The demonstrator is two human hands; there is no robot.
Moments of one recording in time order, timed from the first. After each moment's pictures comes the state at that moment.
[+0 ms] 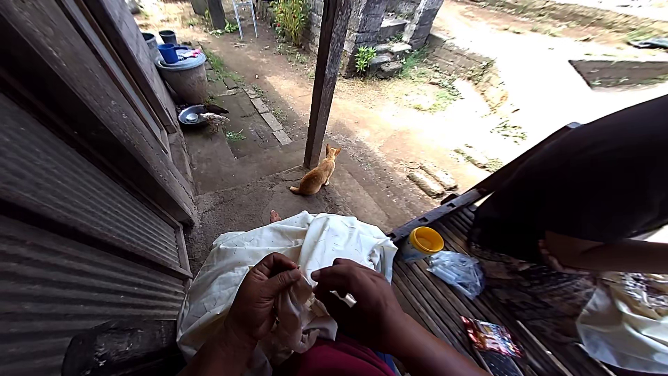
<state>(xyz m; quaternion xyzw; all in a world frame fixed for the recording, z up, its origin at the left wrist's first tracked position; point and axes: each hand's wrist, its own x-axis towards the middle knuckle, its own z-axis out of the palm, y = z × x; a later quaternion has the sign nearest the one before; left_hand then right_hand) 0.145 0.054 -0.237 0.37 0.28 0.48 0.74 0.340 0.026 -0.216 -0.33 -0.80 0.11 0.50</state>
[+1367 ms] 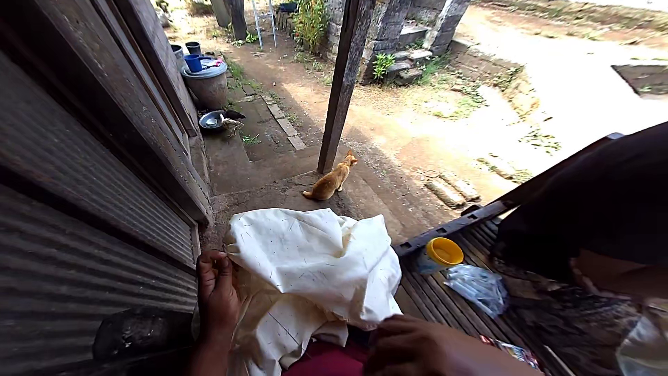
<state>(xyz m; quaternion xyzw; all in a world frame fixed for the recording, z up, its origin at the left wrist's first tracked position) 0.084 0.076 -0.279 0.46 0.39 0.71 0.37 0.403 -0.021 -0.170 -0.22 -0.90 0.32 0.18</state>
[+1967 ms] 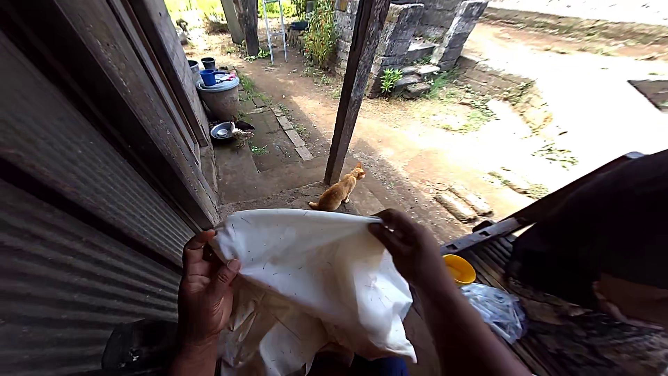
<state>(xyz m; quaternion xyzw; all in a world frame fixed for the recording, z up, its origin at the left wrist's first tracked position) 0.073 0.083 -0.212 0.47 0.28 0.71 0.45 0.399 0.103 -0.199 -0.49 -0.68 0.19 0.50</state>
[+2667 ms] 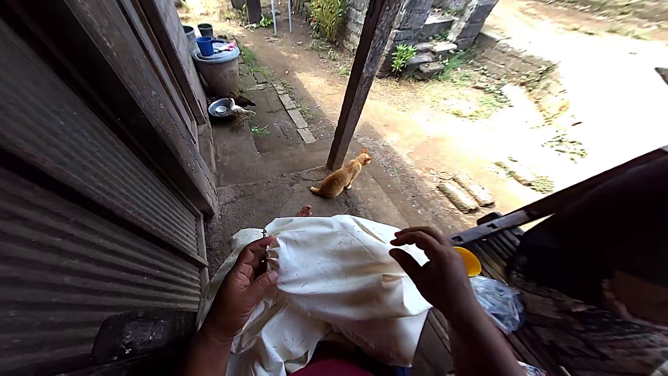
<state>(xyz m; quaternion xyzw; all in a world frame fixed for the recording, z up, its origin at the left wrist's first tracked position) 0.082 0.075 -0.254 0.53 0.35 0.52 0.58 0.430 0.077 -0.248 -0.56 -0.72 0.08 0.41</state>
